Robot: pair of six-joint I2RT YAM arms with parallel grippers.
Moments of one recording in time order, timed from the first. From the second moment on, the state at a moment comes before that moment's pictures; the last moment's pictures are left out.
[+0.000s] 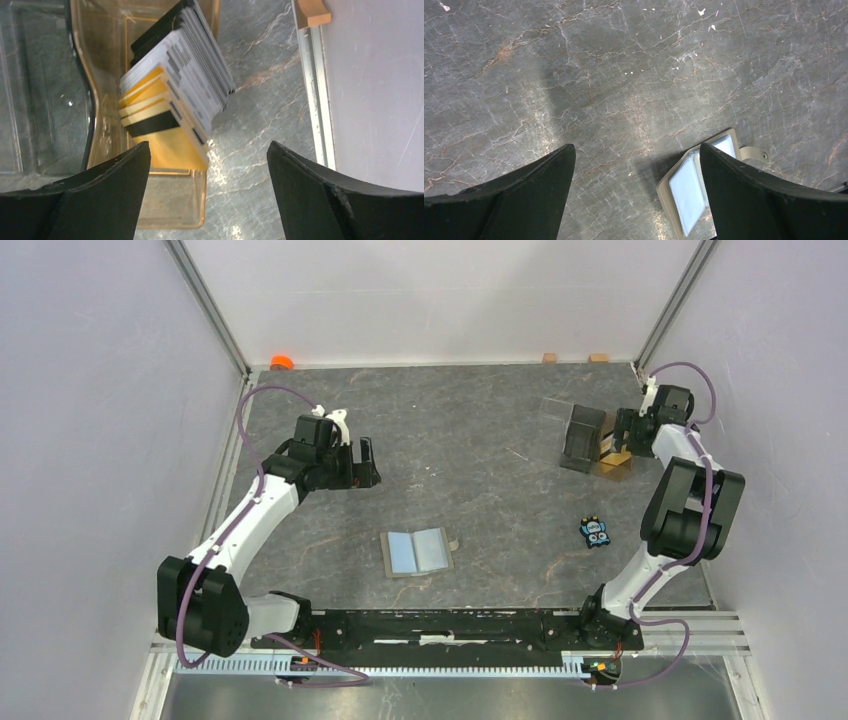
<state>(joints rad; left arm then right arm) -0.27 1.26 0.96 -0.55 0.16 -0.28 -0.36 1.77 1.21 -0.34 0.02 -0.14</state>
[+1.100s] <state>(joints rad) -0.27 1.28 0.96 -0.55 0.17 -0.27 -0.46 1.87 1.38 -0.43 -0.12 -0.10</state>
